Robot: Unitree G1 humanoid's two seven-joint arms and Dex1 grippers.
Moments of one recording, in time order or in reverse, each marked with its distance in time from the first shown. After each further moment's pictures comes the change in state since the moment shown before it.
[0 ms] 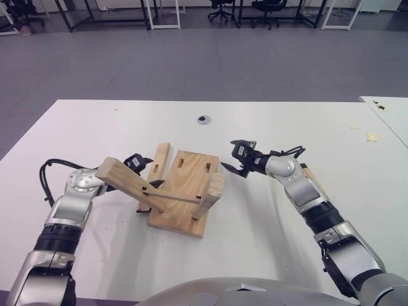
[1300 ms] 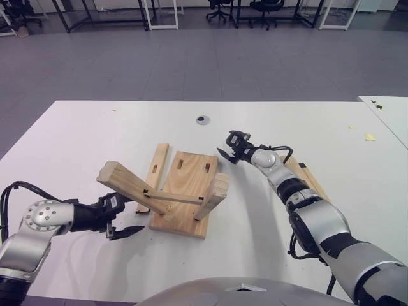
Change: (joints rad) left arm 0.472 0.206 0.137 -0.420 -0.117 0.032 -0.141; right arm -0.344 0.236 -0.138 0.932 -0.108 -0.503 -0.253
